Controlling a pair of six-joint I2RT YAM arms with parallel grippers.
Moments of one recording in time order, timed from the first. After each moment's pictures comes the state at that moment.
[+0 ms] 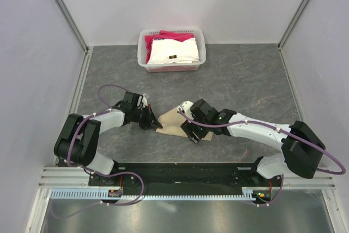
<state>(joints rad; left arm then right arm) -0.31 1.51 0.61 -0.12 0.58 -0.64 0.90 1.41 0.85 -0.41 -0.08 0.05</state>
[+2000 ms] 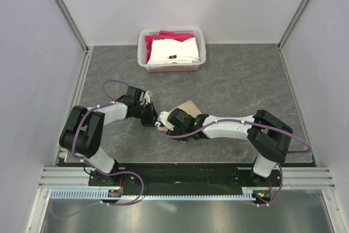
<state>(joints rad) -0.31 1.61 0.73 -0.23 0.63 -0.57 1.07 1.71 0.99 -0.29 0.18 -0.22</state>
